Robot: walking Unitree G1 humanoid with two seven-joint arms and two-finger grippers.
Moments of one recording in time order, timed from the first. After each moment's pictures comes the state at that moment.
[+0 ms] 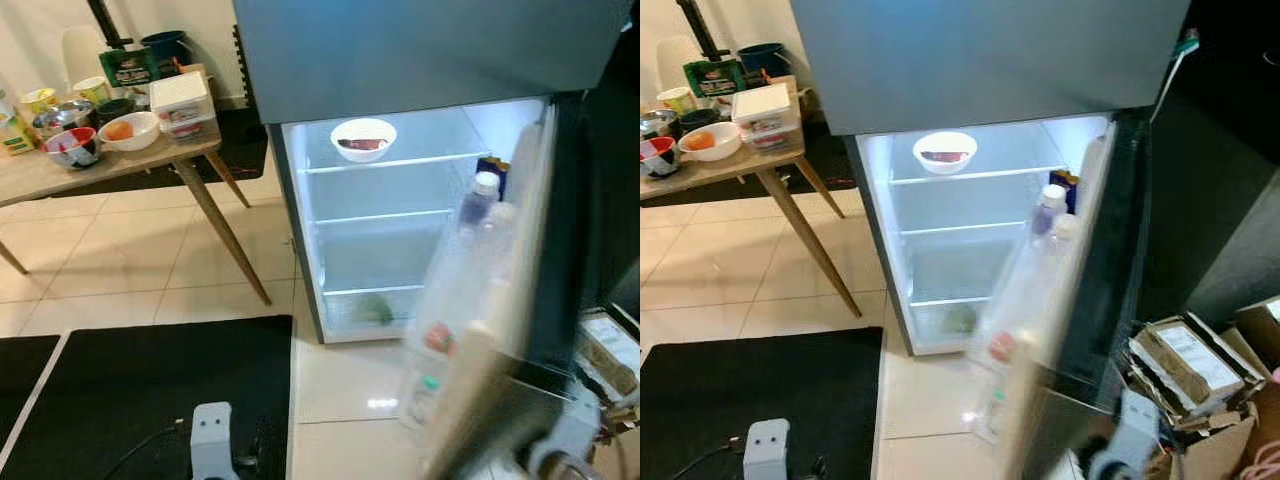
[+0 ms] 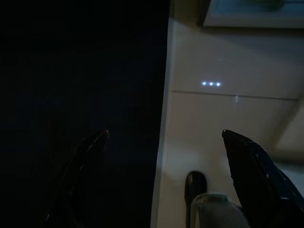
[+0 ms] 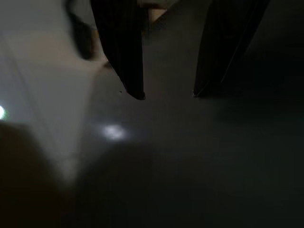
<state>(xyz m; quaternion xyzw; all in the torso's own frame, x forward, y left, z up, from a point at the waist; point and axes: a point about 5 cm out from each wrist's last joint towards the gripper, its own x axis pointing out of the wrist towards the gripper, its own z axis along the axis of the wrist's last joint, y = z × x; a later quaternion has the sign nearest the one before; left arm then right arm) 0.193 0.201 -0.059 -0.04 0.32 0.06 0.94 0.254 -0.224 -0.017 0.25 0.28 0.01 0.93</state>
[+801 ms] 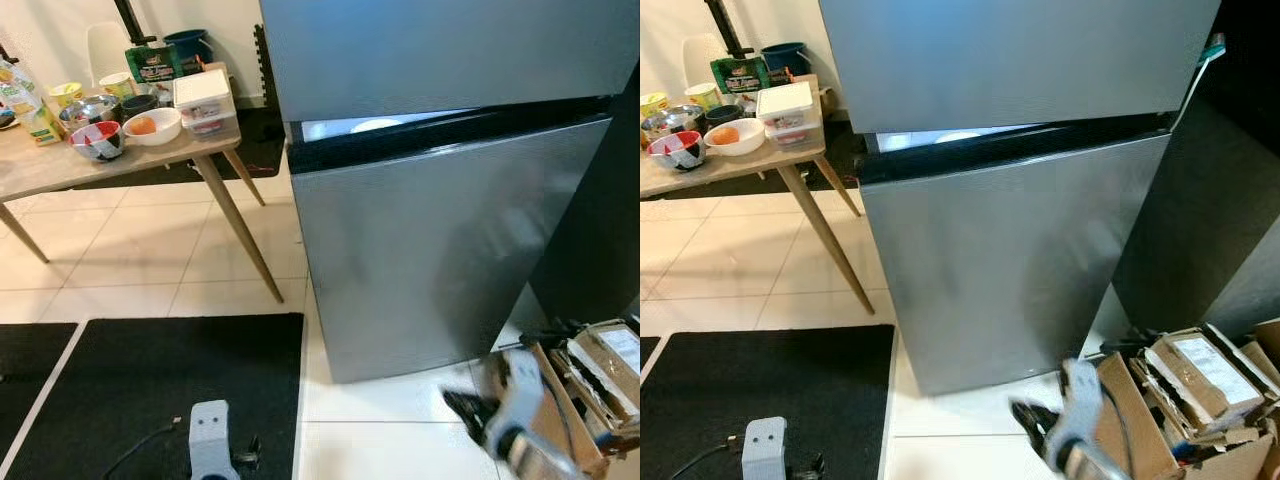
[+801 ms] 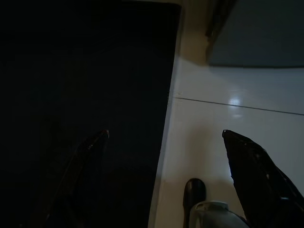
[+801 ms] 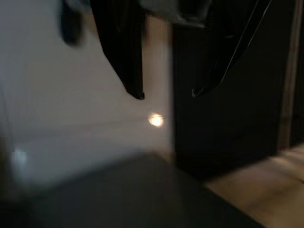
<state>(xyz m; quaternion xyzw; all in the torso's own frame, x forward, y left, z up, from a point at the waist) 0.199 0.200 -0.056 -0.05 0.30 0.06 0.95 0.235 -0.214 -0.025 0.19 0.31 0.05 0.93</state>
